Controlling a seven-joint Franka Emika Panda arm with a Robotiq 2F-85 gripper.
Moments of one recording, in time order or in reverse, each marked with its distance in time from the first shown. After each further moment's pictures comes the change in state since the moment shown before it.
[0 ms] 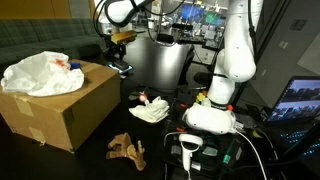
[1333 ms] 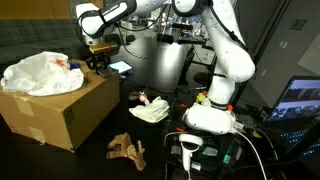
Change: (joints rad) arm -0.031 0.437 -0.023 0.485 0.134 -0.072 0.037
